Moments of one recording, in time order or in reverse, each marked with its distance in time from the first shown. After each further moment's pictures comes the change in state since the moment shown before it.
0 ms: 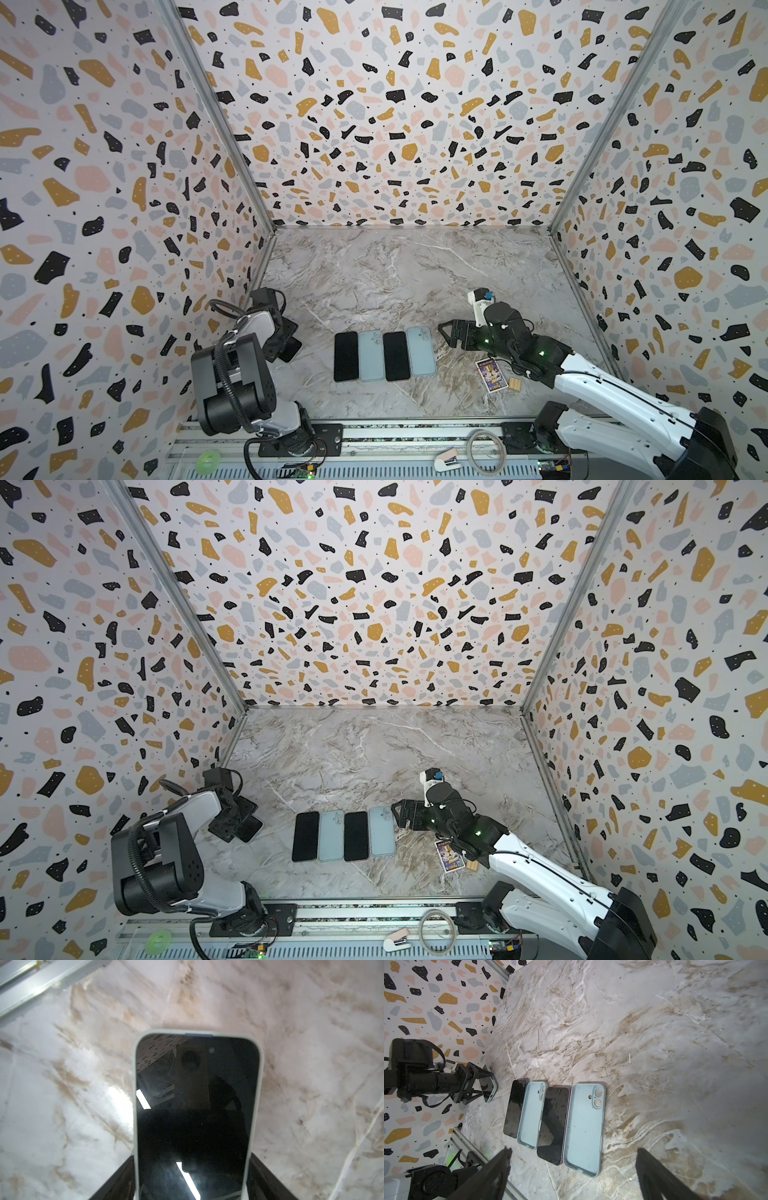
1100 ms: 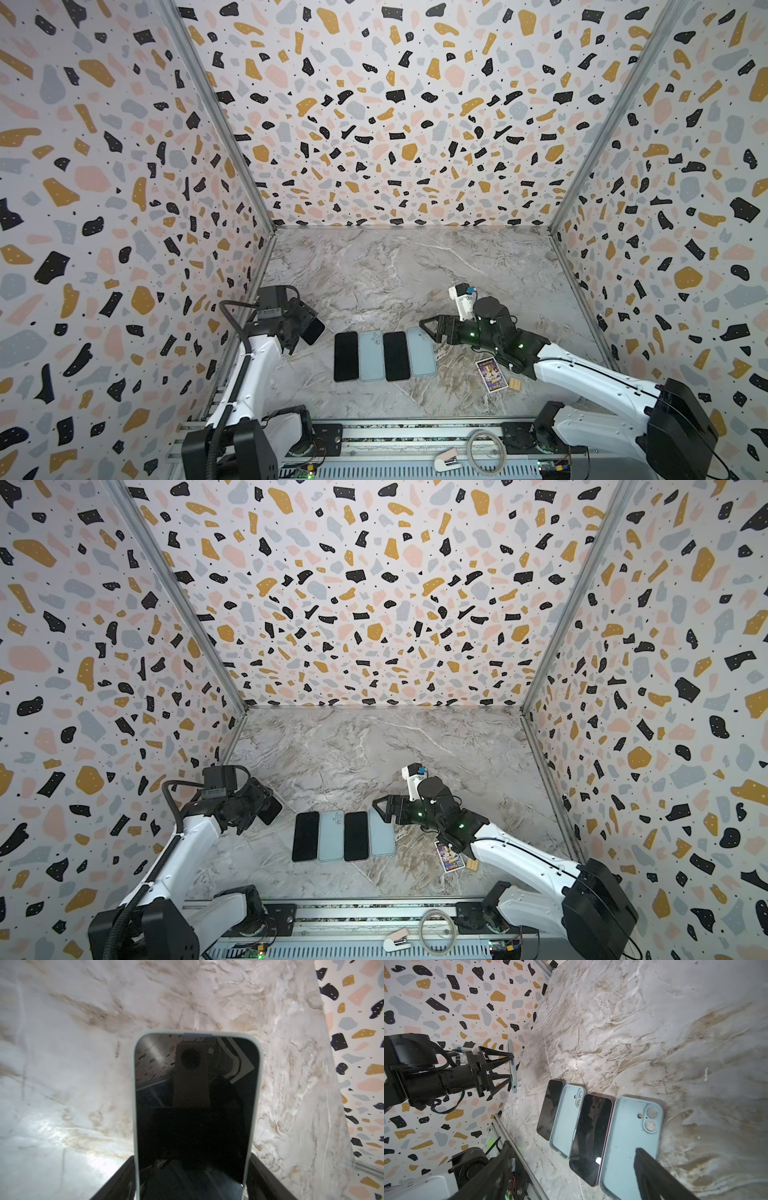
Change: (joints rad) left arm -0.213 -0.409 -0.021 -0.057 0.234 -0.080; right arm 0.005 0.195 -0.026 0.362 -0.217 0.023
